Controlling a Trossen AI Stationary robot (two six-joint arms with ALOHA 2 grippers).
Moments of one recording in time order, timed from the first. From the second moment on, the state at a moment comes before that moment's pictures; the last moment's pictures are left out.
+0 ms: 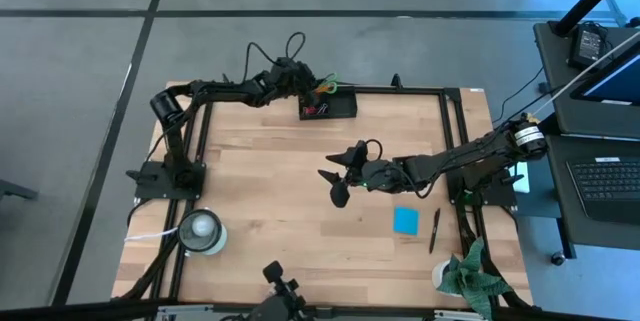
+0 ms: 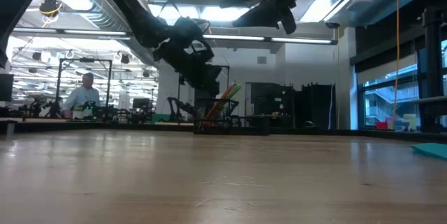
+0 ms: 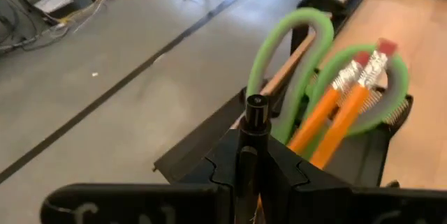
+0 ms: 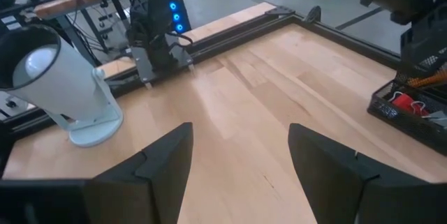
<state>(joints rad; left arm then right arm) 0.68 1.86 1.11 0.27 -0.05 0.09 0.22 1.55 0.97 0.21 0.55 0.44</state>
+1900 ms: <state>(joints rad) 0.13 1.30 1.11 -0.11 0.19 -0.14 0.50 1.27 0.97 -0.94 0.06 1.28</state>
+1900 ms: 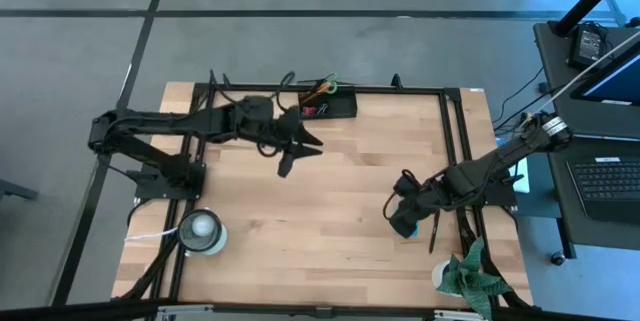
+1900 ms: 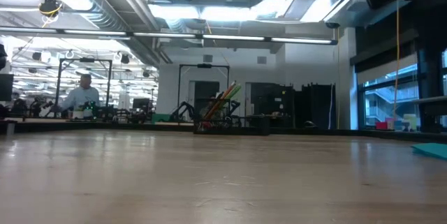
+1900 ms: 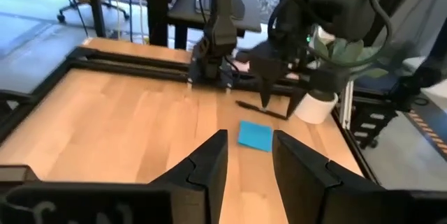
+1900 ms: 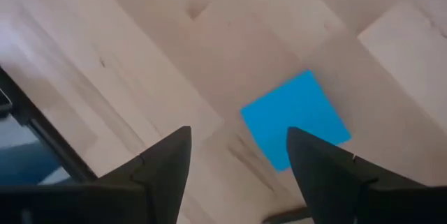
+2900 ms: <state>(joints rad) -0.05 1.30 1.11 -0.14 0.01 -0.22 0.56 1.57 0.81 -0.77 0.02 1.36</state>
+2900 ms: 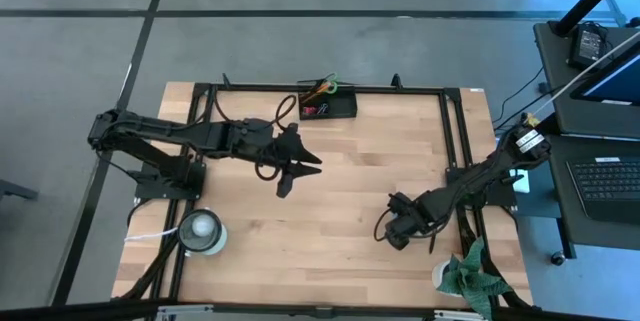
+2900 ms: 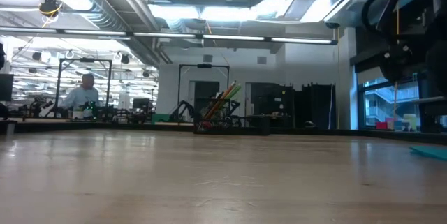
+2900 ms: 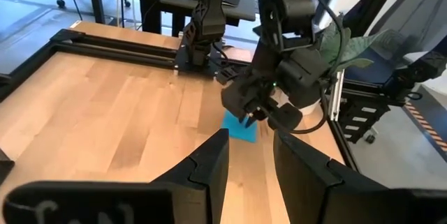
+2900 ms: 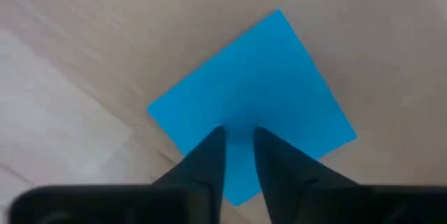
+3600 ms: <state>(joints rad) -0.05 1.41 1.11 -0.25 -0.06 -0.23 0.35 1.65 0.75 -0.31 0.04 1.12</state>
